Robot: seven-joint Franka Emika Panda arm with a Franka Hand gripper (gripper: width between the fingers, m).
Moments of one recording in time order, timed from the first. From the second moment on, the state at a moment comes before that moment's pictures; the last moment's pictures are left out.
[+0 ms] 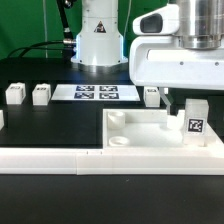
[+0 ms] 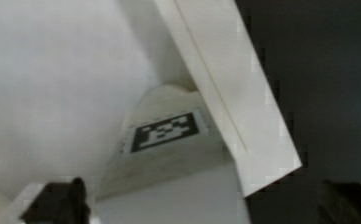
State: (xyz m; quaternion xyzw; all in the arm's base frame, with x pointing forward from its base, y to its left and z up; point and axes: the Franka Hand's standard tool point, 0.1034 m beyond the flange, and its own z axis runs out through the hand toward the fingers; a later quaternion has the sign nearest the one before) arm 0.634 0.120 0.071 -0.97 0.24 0.00 0.05
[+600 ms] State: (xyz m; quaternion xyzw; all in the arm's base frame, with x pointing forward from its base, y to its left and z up) arm 0.633 0.118 0.069 -0.93 0.37 0.00 0.05
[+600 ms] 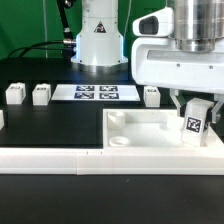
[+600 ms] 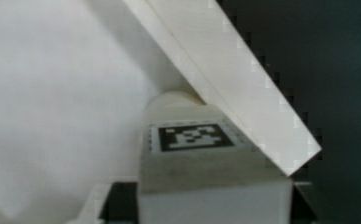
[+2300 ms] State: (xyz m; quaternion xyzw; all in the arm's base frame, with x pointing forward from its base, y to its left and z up) arm 0.631 0.120 0.068 -0.73 0.68 0.02 0.07
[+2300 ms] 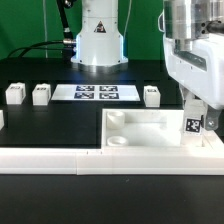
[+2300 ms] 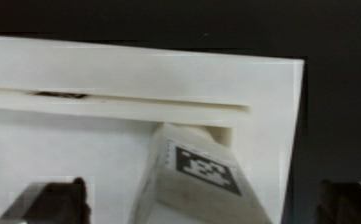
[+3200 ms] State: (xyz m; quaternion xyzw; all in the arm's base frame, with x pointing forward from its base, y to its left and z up) arm 0.637 0.123 0.115 -0.75 0.65 0.01 0.09
